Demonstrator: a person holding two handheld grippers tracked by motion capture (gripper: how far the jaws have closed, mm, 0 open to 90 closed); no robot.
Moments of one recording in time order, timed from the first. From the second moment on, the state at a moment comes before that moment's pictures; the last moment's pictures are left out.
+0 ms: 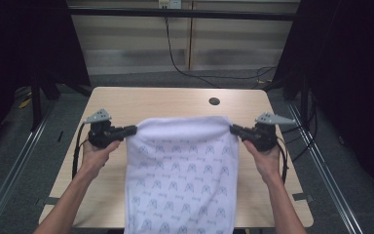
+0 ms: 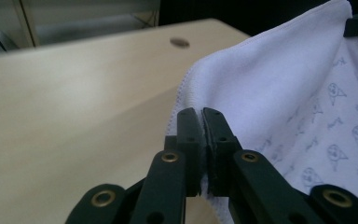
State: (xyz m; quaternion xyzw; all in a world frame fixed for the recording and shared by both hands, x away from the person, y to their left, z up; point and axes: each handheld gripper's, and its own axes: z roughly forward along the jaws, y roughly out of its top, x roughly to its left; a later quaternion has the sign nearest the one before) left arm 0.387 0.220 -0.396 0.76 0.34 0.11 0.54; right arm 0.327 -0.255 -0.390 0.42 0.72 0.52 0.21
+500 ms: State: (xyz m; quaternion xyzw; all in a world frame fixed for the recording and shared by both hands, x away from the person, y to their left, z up) left arm 0.418 0.206 -0.284 0.71 0.31 0.17 0.61; right arm 0.380 -0.264 -0.247 0.40 0.67 0.54 0.31
